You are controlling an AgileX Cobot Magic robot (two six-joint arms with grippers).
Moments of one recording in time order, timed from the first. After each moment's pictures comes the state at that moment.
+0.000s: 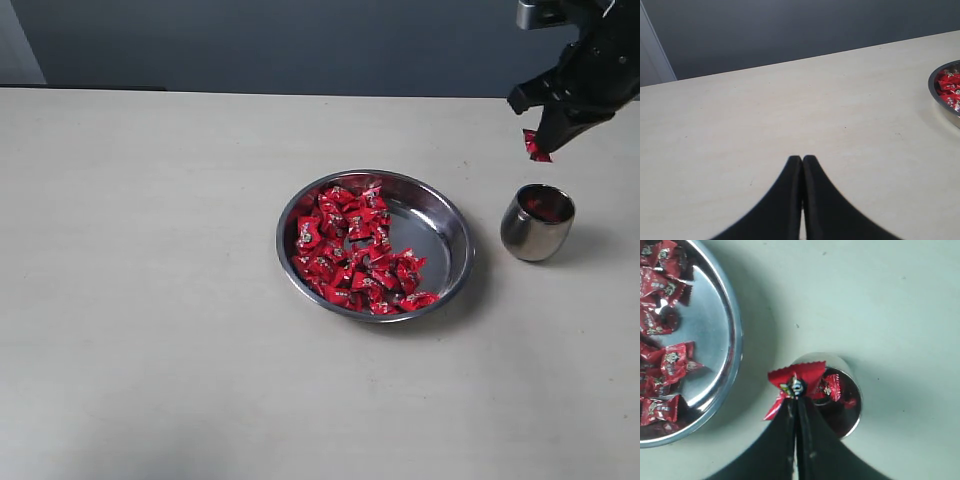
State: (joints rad) left arm -0.06 0.00 0.00 0.14 0.31 -0.05; right arm 0.03 1.90 -1.58 0.18 1.16 -0.39
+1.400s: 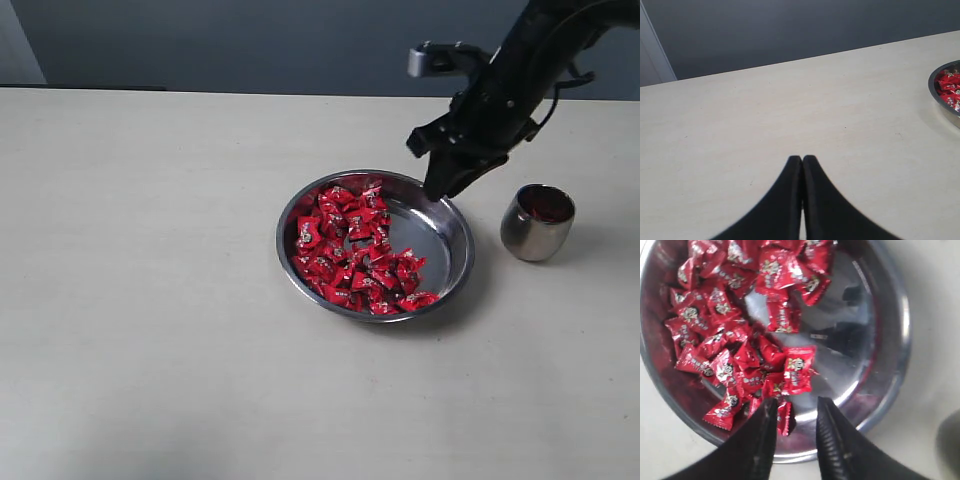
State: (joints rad) left arm -0.06 0.00 0.00 0.14 0.31 -0.05; right arm 0.23 2.01 -1.56 0.35 1.17 -0.44
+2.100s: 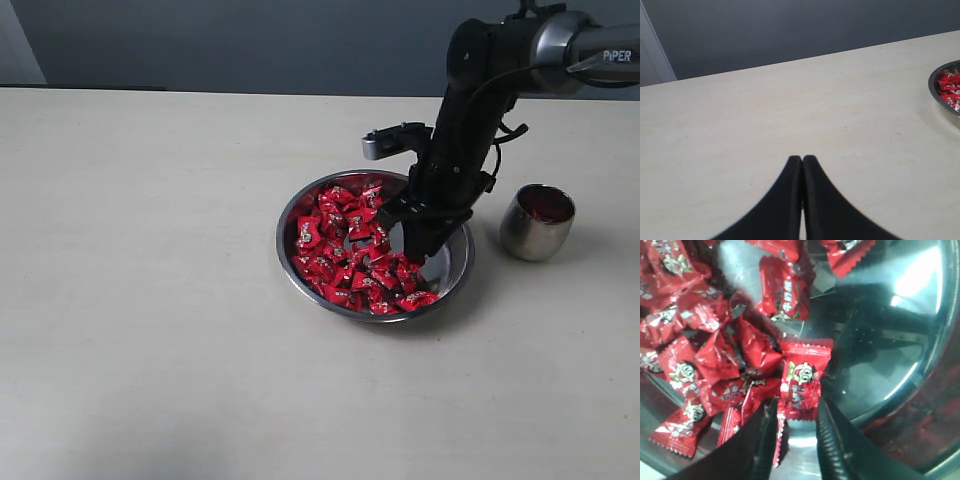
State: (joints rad) left arm -0.06 0.00 0.00 0.14 0.31 -0.05; right arm 0.34 2.17 -1.56 0.23 1.18 -0.41
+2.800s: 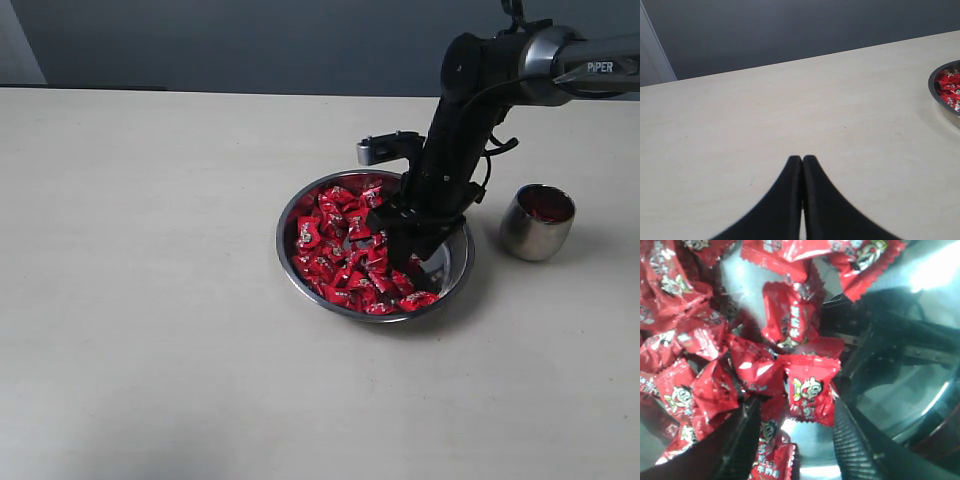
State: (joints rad) left arm -0.06 0.00 0.00 0.14 0.31 -0.05; right arm 0.34 2.21 -1.57 0.29 1.15 -0.41
